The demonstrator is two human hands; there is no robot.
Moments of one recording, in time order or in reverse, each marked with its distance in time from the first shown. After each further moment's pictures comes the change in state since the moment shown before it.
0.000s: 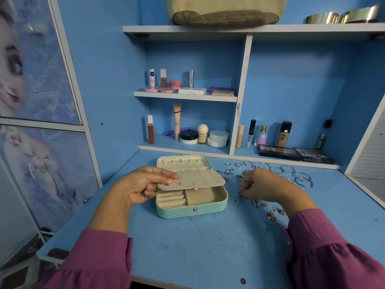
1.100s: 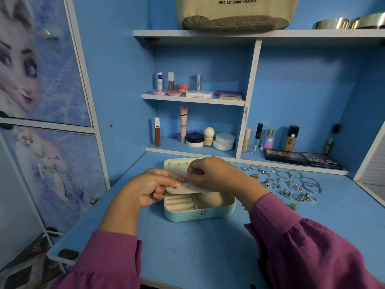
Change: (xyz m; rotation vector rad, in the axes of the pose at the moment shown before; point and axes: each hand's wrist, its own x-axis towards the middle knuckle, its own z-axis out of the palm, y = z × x) left_hand -0.002 0.000 0.002 0.021 0.023 0.003; right_hand 0.027 -0.126 0.003 -0.049 0.116 -0.399
